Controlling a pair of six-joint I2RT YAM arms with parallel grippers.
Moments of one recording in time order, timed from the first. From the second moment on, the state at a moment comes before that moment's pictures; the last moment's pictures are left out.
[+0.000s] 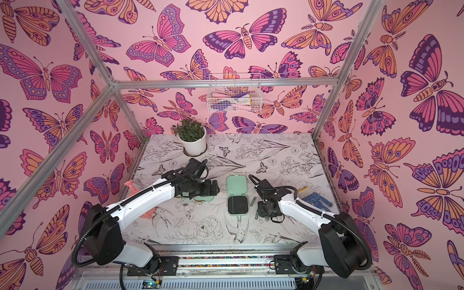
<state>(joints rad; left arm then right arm) -0.62 1.49 1.13 -0.71 0.15 -0.60 0.56 1.31 0.74 -0.76 0.08 0.54</state>
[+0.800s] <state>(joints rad) -0.62 1.49 1.11 -0.71 0.15 -0.60 0.85 1.77 1.19 -0.76 0.10 0.76</state>
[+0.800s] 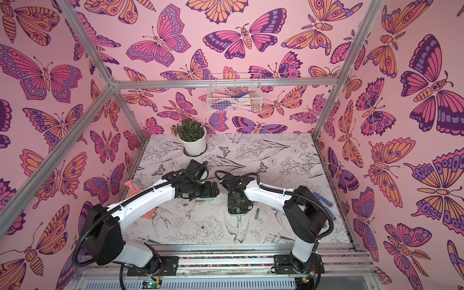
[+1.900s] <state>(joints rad) -0.62 1.49 1.11 -0.70 0.15 -0.59 0.85 1.83 1.18 -0.70 0.12 0.79</state>
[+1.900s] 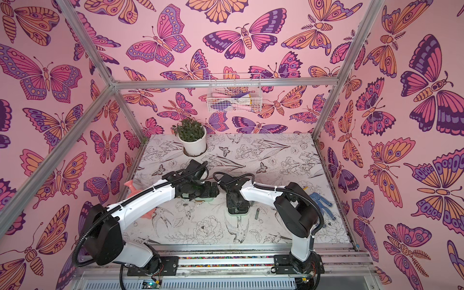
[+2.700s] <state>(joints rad) -0.62 1.49 1.11 -0.70 0.15 -0.59 0.86 1.85 1.18 -0.70 0.15 0.82</state>
